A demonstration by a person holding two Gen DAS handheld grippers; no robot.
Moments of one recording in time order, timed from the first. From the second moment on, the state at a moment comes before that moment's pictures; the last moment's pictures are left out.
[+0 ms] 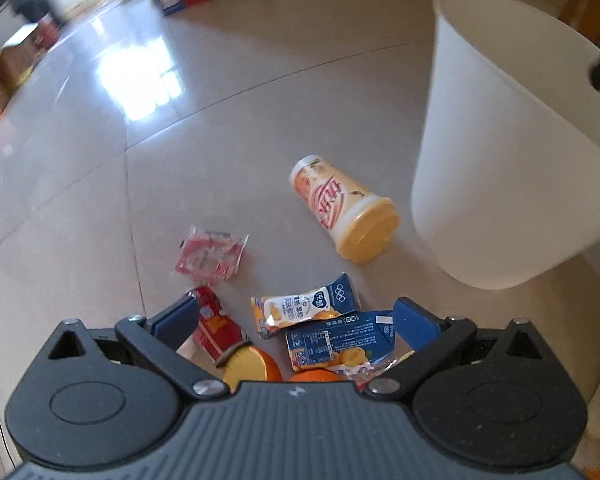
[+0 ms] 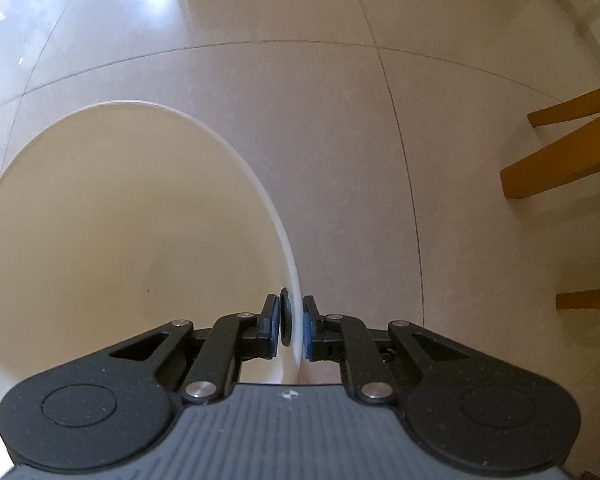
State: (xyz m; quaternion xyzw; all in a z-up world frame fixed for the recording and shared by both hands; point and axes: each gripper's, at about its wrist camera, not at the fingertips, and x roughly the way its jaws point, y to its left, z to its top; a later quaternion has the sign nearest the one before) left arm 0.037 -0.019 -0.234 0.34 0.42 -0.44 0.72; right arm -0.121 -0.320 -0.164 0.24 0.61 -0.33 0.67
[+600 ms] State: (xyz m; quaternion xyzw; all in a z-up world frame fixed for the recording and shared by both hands) left arm -0.001 0.040 -0.314 0.37 0.45 -0.42 0.70; right arm -0.144 -0.336 -0.170 0.29 0.57 -0.32 0.70
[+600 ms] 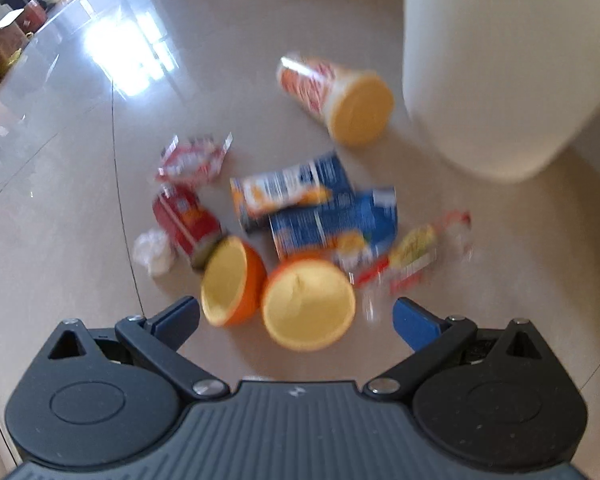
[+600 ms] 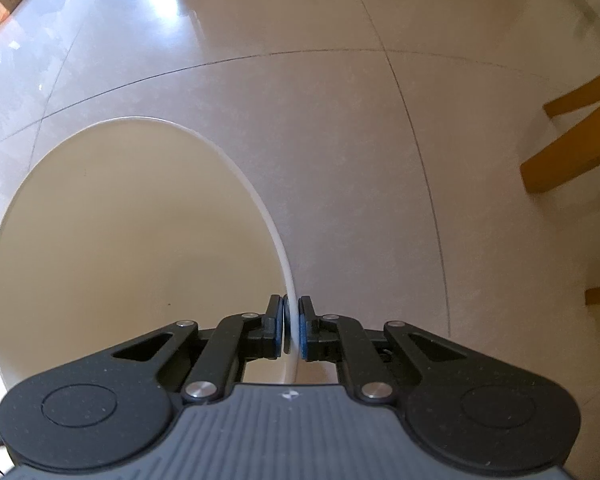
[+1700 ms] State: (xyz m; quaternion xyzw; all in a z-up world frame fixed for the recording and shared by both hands) left arm 0.013 0.015 -0.397 0.27 0.51 -0.27 0.77; right arm -0.143 -0.331 -0.170 0.28 0.58 -0.33 0.70
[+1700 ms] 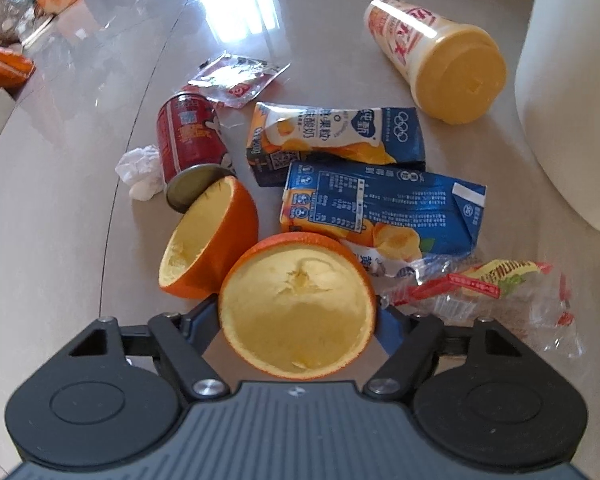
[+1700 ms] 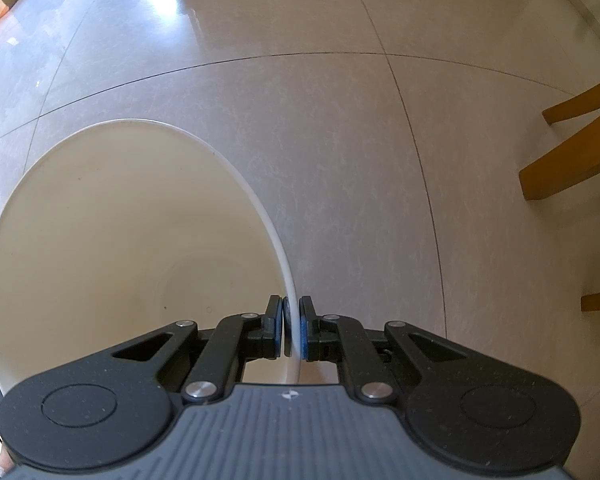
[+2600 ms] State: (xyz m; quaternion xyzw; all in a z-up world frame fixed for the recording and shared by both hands) left arm 0.045 0.017 -0.302 0.32 0.57 -0.34 0.68; right arm -0.148 -0.343 -0.168 0.29 0.58 -0.31 0.70
